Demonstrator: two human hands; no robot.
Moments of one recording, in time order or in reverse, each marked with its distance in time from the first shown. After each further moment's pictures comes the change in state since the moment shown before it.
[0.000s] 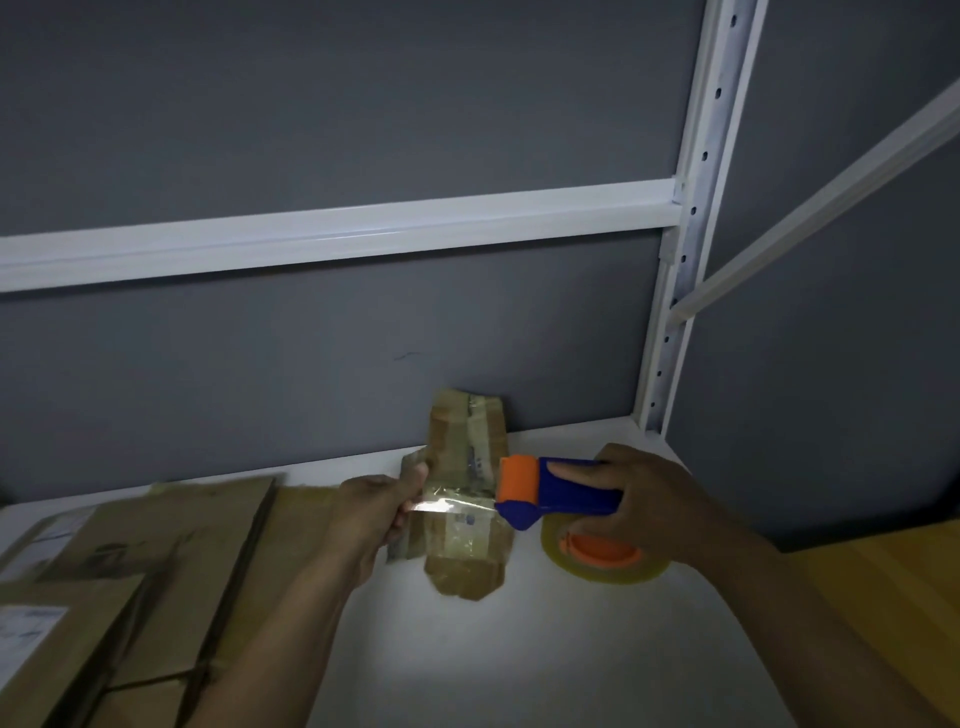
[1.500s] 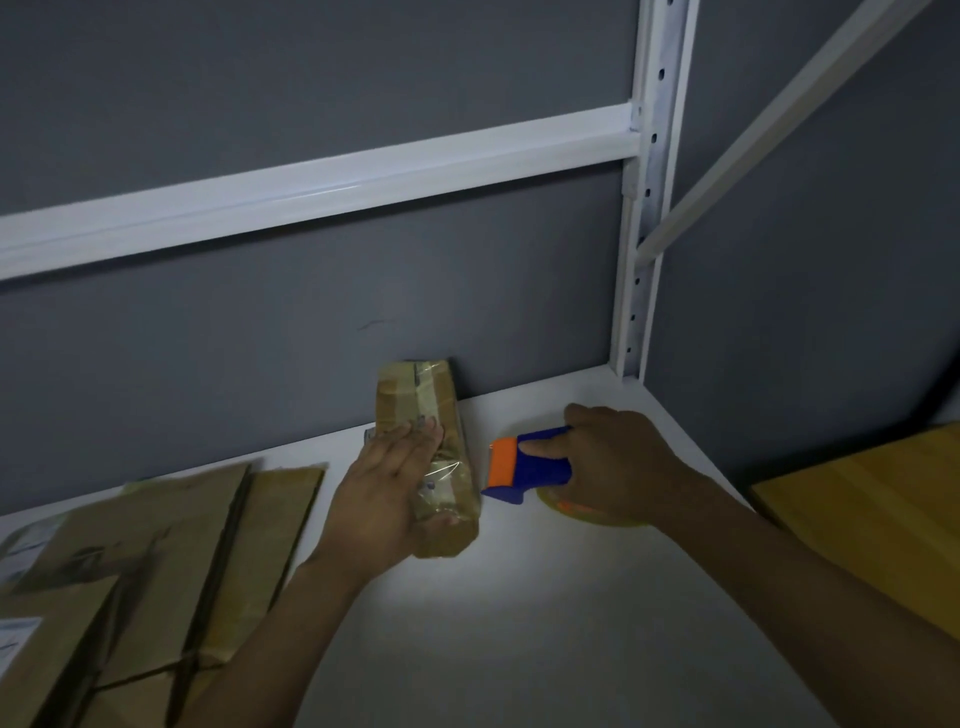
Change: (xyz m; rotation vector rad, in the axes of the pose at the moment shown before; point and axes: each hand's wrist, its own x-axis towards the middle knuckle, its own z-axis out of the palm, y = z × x) left_hand 0.012 -0.035 0.010 1.271 -0.100 0.950; right_hand 0.000 -0.005 0.017 -0.352 0.147 -0.195
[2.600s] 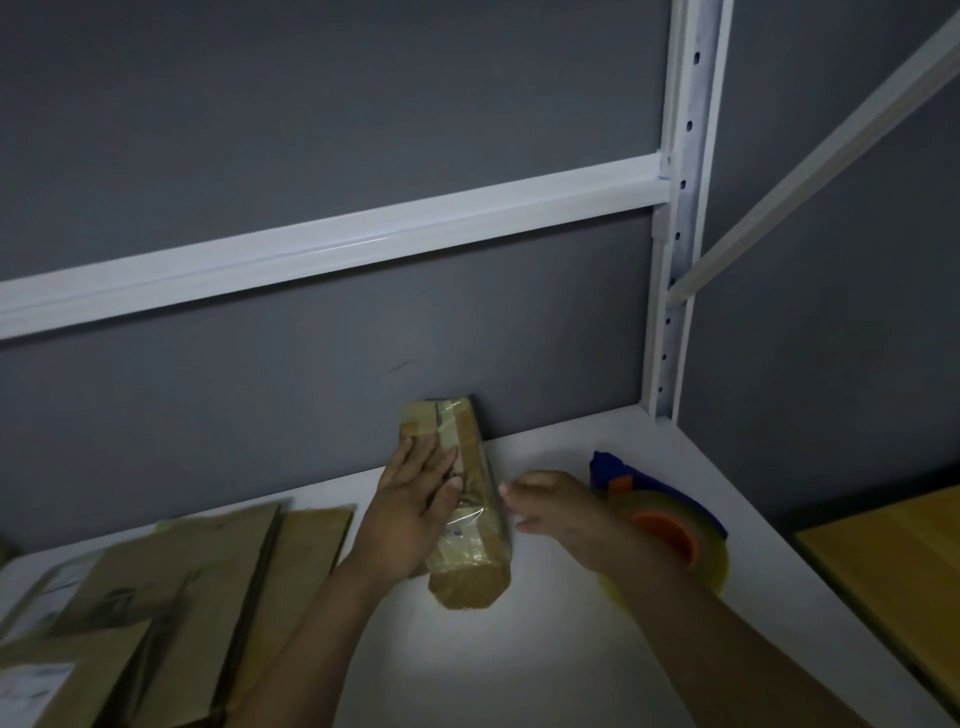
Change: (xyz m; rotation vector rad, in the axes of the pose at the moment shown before) left_hand 0.028 -0.012 -0.006 -0.395 0.063 -0.257; right_hand 0.057 -0.051 0.032 1.501 -0.253 0.706
